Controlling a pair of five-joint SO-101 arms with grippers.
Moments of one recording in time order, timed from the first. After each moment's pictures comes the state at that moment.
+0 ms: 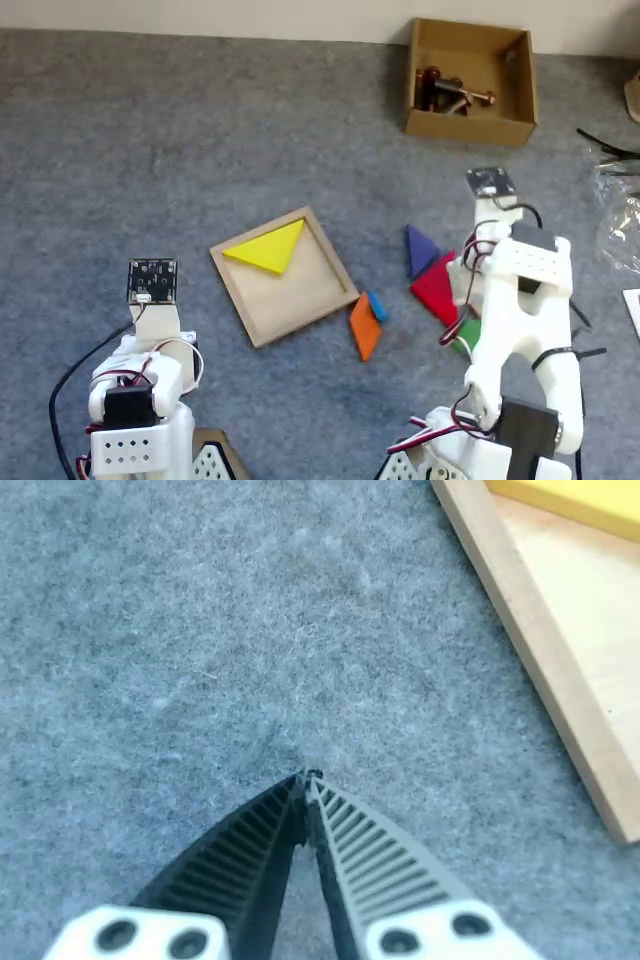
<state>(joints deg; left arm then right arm) -10.8 -103.1 96.0 75.4 2.0 11.3 -14.9 37.2 63.7 25.8</state>
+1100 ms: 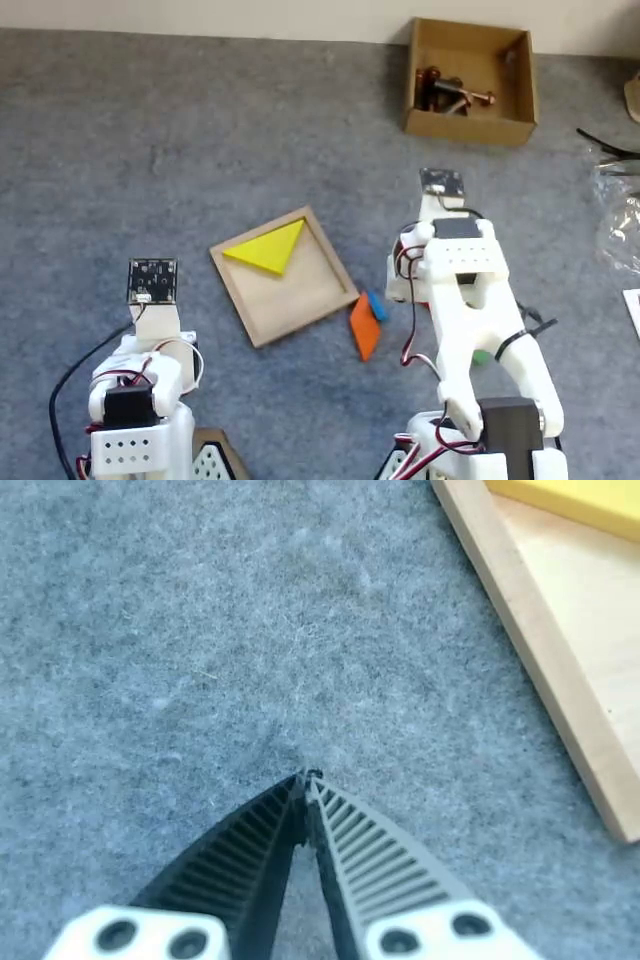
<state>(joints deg) -10.8 -103.1 96.0 75.4 2.0 -8.8 -14.9 37.2 68.4 -5.6</state>
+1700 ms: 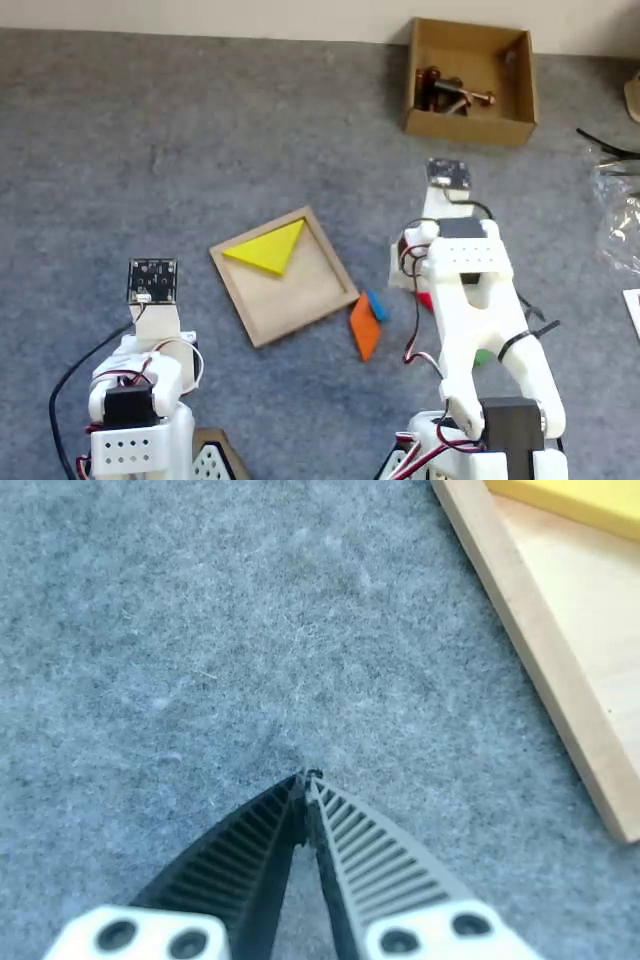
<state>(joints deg) -10.8 -103.1 96.0 75.4 2.0 -5.9 -14.9 37.2 61.3 -4.4</state>
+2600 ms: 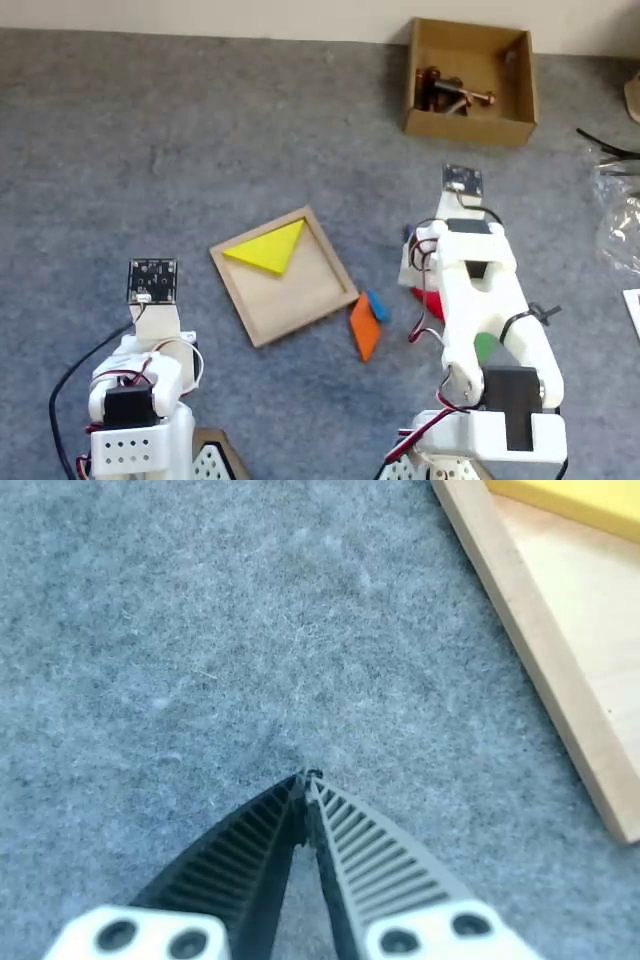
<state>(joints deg) -10.8 -103.1 96.0 75.4 2.0 -2.5 -5.6 37.8 54.8 -5.7</state>
